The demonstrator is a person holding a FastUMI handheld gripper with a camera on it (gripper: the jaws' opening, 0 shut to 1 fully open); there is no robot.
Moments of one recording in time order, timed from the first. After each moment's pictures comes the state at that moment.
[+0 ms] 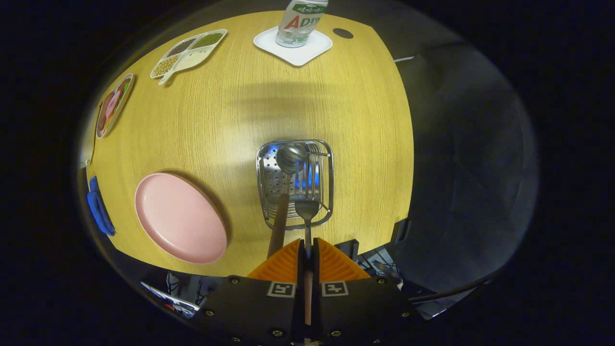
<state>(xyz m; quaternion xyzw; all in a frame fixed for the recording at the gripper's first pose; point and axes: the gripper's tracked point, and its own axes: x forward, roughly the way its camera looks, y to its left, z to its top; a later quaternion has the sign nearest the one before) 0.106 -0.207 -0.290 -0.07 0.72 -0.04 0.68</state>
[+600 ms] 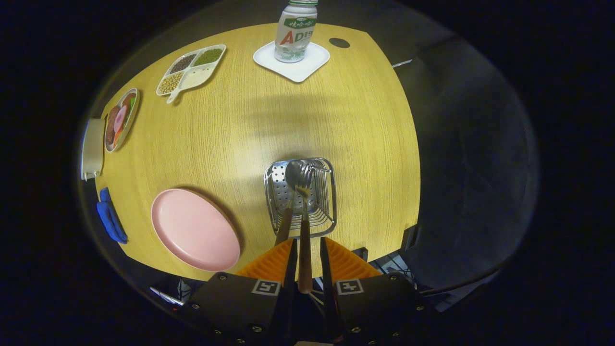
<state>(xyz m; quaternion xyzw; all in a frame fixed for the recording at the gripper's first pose) 0.117 -0.201 -0.268 -0.03 0.68 -0.05 0.73</state>
